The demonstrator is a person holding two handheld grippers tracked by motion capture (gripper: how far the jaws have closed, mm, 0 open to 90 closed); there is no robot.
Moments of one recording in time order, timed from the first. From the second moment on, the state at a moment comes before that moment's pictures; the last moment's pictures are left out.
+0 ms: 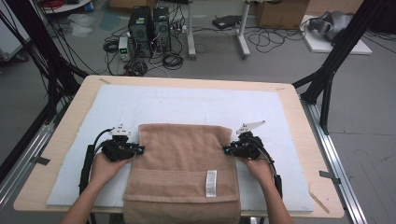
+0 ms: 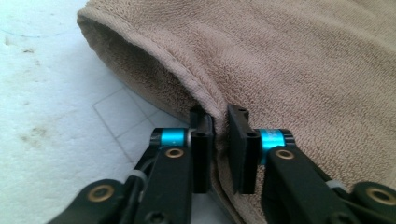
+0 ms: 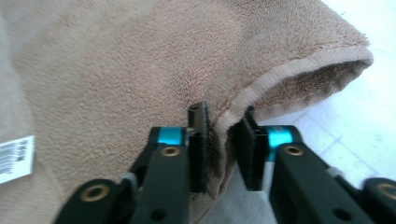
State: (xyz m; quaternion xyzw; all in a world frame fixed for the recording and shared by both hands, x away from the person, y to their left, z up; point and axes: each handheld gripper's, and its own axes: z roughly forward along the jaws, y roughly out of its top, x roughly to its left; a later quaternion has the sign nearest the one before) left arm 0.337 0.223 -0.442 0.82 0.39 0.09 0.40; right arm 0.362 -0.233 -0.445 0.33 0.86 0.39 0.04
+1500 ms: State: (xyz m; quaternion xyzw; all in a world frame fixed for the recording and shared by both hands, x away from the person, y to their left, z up) left arm 0.371 0.217 -0.405 0.81 0.37 0.18 0.40; right arm 0.381 -0.230 -0.392 0.31 0.85 0.40 0.12
